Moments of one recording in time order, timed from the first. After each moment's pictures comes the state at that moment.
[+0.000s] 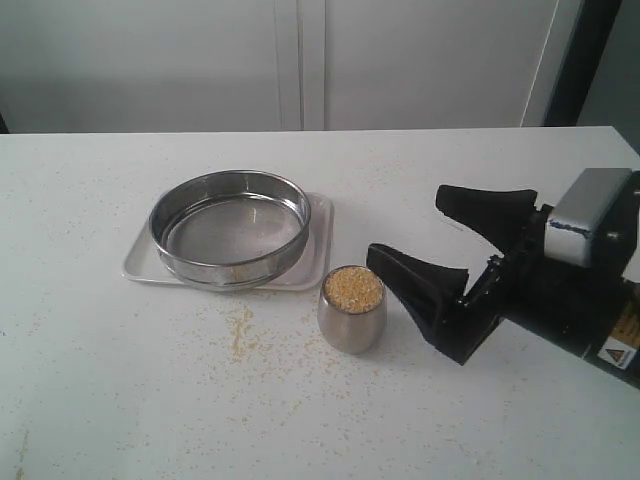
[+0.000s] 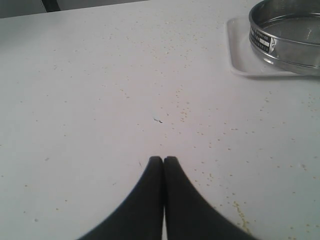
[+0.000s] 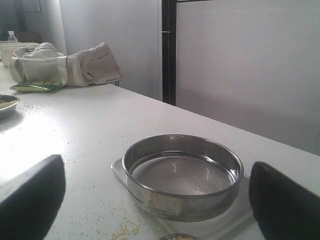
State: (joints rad) left arm 0.05 0.00 0.02 -0.09 0.40 0.18; right arm 0.21 1.43 -0.30 -0.74 -1.20 0.39
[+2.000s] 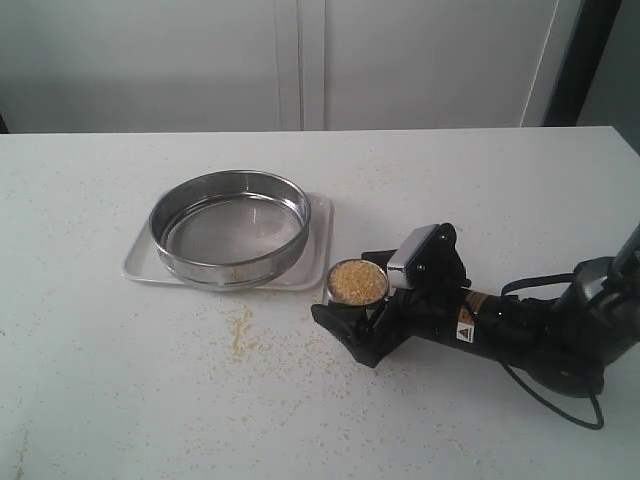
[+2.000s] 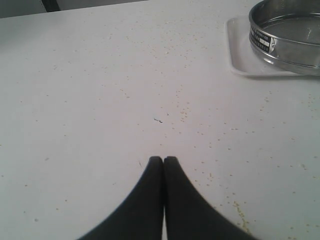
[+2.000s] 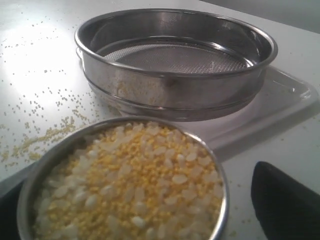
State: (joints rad) left arm 0.05 0.00 0.02 -0.09 0.40 0.18; right arm 0.28 2.14 -0.70 -0.74 -1.16 0.17
